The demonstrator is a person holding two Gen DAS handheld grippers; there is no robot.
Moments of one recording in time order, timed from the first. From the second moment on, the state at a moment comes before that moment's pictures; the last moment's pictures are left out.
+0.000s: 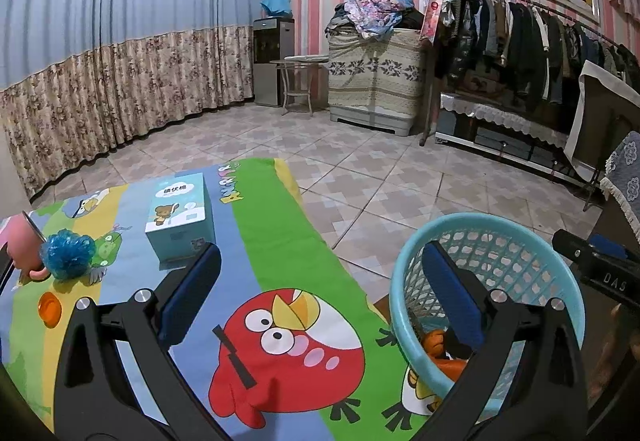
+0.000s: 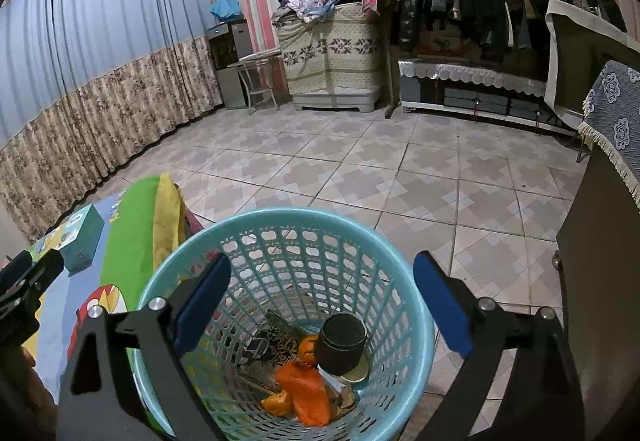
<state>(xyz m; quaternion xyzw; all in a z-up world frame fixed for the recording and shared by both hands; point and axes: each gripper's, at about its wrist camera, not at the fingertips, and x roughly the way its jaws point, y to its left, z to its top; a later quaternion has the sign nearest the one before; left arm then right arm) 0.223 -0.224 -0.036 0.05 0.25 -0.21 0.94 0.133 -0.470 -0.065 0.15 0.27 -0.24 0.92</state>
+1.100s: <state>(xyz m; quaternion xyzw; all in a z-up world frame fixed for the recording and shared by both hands) 0.239 -0.035 -0.064 0.01 0.31 -0.09 0.95 0.162 -0.356 -0.060 0.05 0.31 -0.15 0.94</state>
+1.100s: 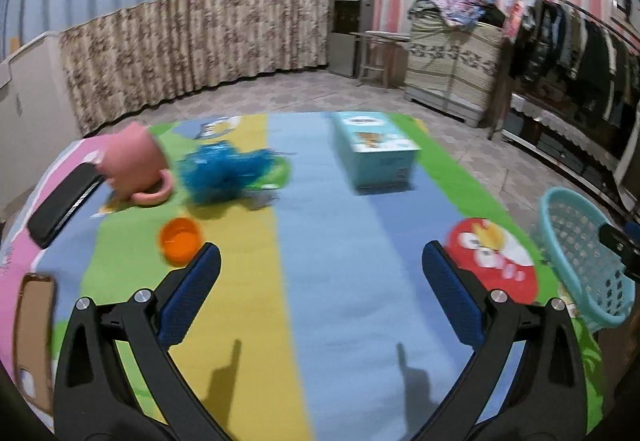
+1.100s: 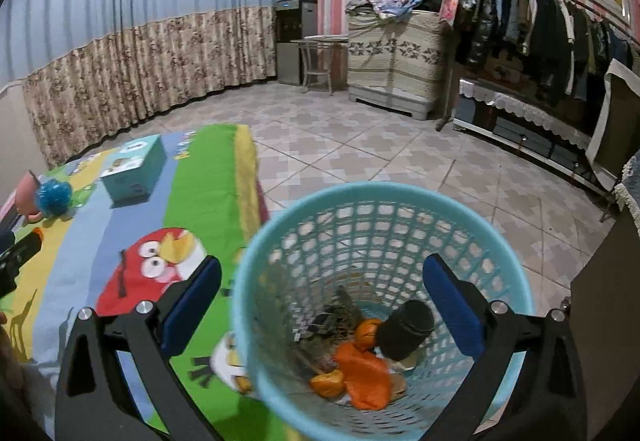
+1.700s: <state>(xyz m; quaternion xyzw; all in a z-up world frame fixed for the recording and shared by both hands) 0.311 0.056 -0.090 0.03 0.37 -0.02 0.93 0.186 -0.282 -0.074 -0.02 0.34 -0.10 0.93</state>
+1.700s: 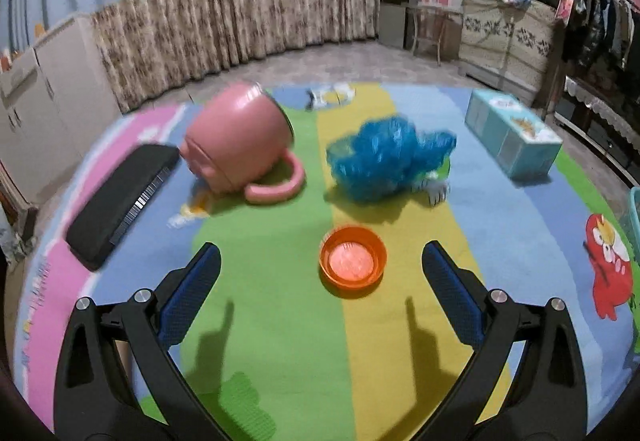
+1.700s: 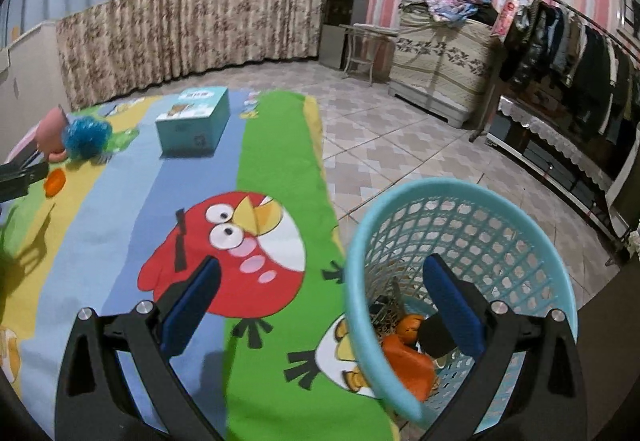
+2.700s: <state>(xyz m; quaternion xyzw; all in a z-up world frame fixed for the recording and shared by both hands) 0.319 0.095 -0.086 0.01 0.36 0.00 0.93 0.250 -0.190 -0.081 -0.01 0.39 -0.04 0.92</state>
